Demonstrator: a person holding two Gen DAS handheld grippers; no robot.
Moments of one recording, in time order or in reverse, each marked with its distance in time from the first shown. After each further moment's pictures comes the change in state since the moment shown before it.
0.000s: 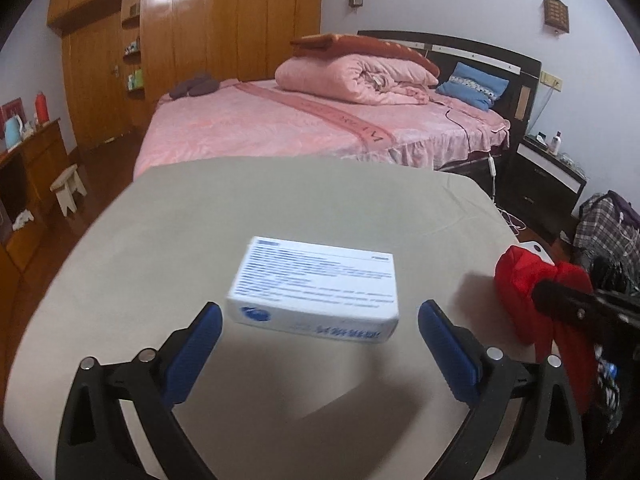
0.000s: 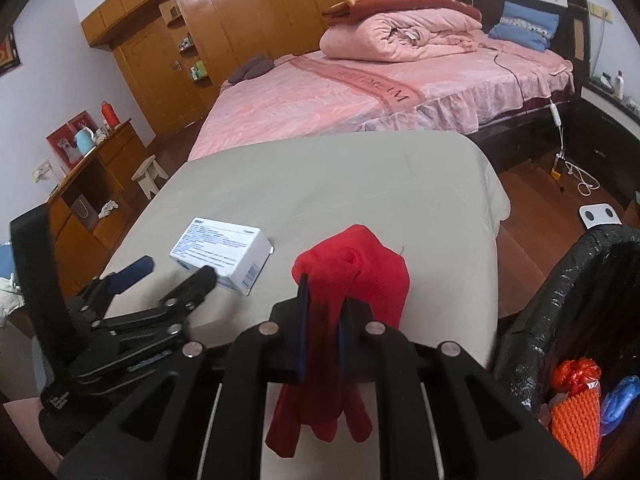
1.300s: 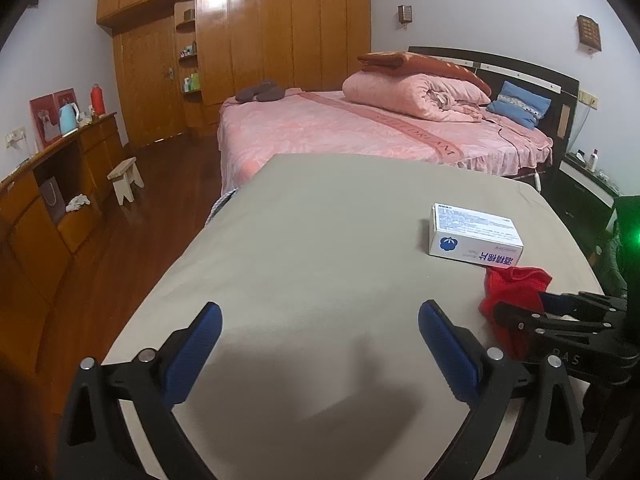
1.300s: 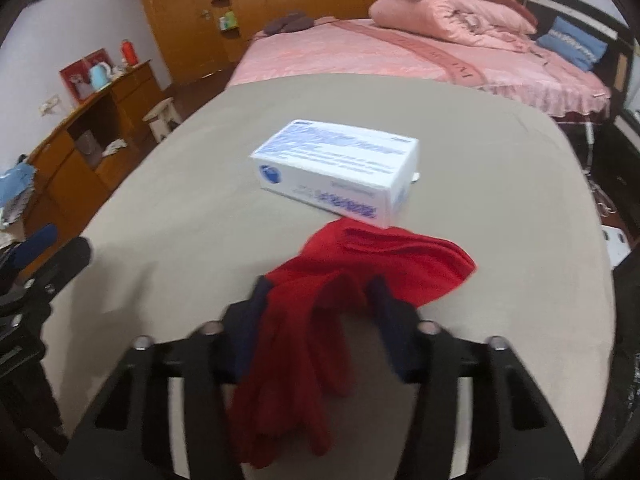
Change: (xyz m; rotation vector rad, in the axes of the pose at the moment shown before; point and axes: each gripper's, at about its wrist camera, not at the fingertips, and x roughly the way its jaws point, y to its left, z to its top) left arm -0.098 0.140 -0.058 -0.052 -0.056 0.161; right arm 0.061 0.119 -0.052 -0.157 0.120 0.001
